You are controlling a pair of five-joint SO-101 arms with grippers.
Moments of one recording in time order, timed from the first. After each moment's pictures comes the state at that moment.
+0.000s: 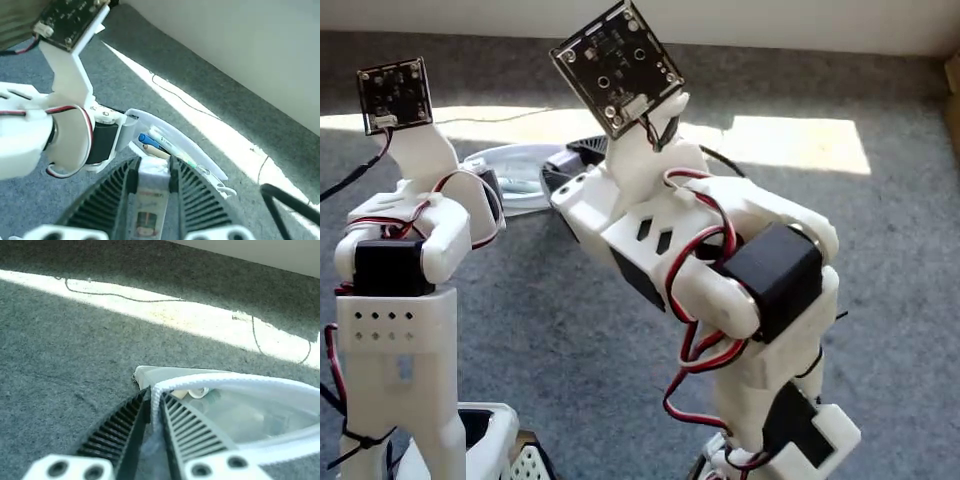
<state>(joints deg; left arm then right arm) -6.3 -39.2 17.5 71.6 18.0 -44.0 -7.2 -57.5 100.1 6.5</state>
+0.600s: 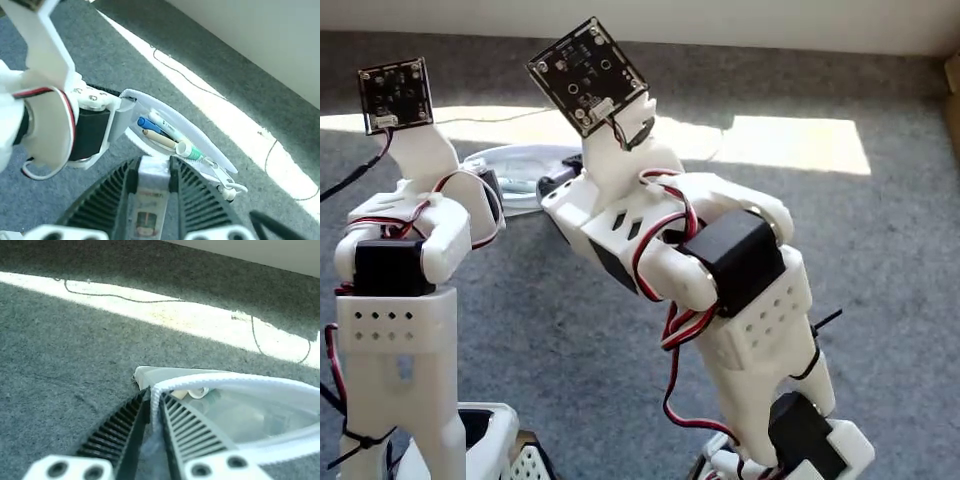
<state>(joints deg) -6.3 -39.2 17.5 71.7 17.7 -44.1 -12.1 -38.7 90.8 6.5</state>
